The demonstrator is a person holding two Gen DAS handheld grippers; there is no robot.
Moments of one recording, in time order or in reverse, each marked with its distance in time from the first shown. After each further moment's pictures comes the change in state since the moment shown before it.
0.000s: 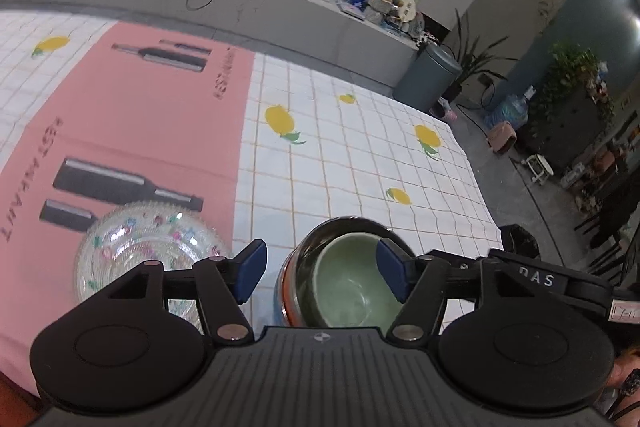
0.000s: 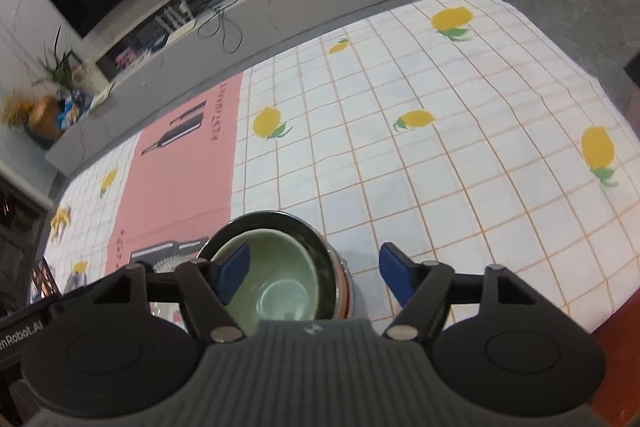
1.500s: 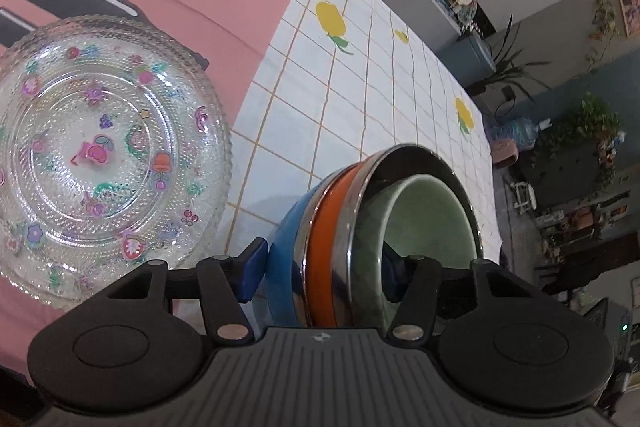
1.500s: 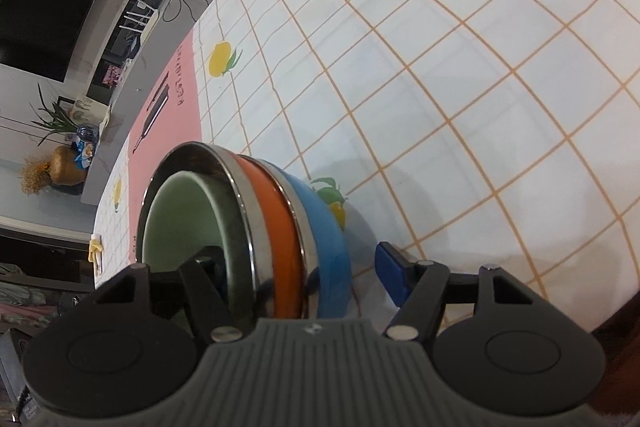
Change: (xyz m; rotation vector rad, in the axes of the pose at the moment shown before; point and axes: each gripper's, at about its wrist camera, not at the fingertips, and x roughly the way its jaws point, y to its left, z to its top) left arm 0.091 0.041 -0.040 -0.321 0.172 -0.076; right arm 0.084 -0.051 -0.035 0.323 0.207 0.166
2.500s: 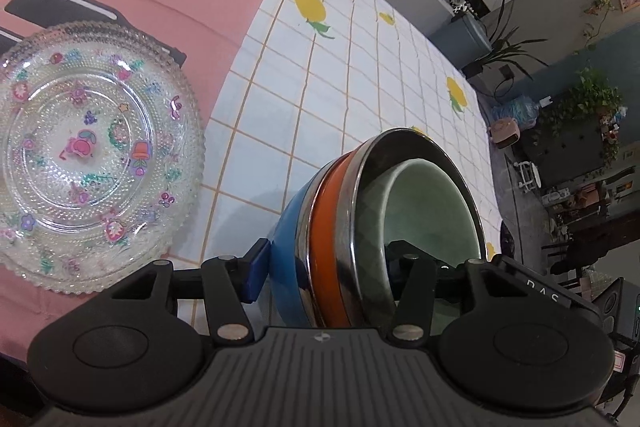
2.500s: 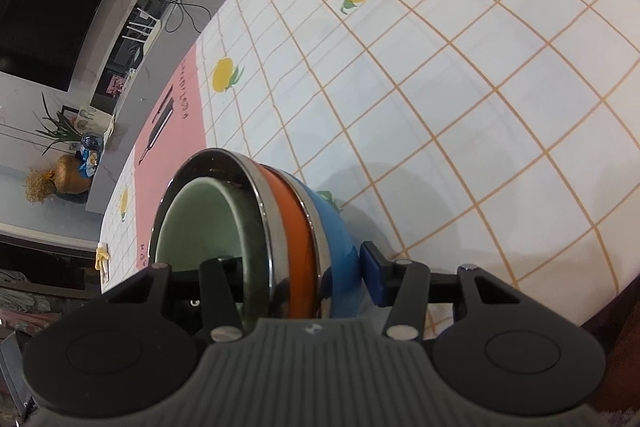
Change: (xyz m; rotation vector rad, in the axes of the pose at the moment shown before) left arm -0.007 -0.019 -0.006 0.049 0.022 0.006; right arm -0.026 -0.003 0.000 0.003 -0.033 0.003
